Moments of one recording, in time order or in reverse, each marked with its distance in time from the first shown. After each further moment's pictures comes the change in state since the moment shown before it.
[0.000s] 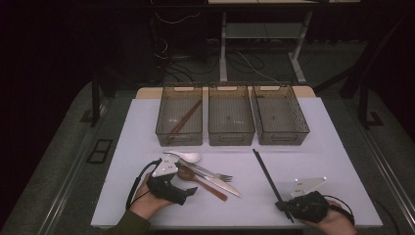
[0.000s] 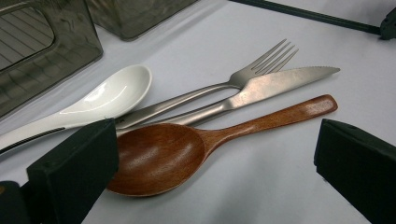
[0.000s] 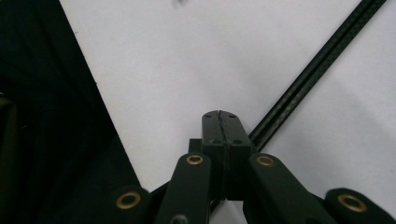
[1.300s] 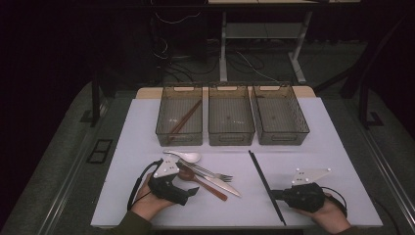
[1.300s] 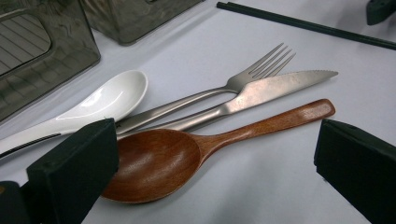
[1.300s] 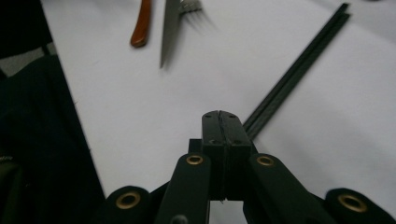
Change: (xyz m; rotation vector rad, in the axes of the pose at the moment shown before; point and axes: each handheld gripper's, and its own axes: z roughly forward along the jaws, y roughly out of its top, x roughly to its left) left arm -0.003 0.001 0.001 -0.007 0.006 0.010; right arm -0.012 0.014 0.003 -0.158 0.035 0.060
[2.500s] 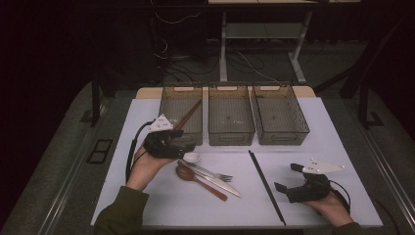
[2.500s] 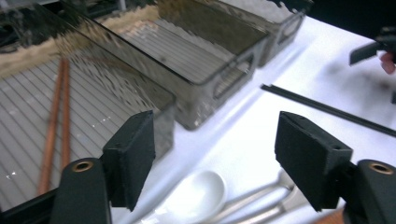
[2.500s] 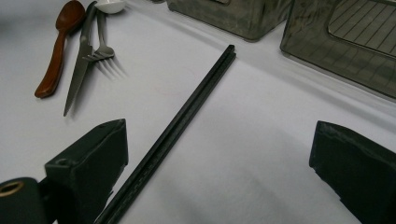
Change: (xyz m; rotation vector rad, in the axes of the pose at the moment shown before) left arm 0.054 0.076 -0.012 -0.067 0.037 -0.066; right arm -0.035 -0.008 -0.005 -0.196 -0.214 0.078
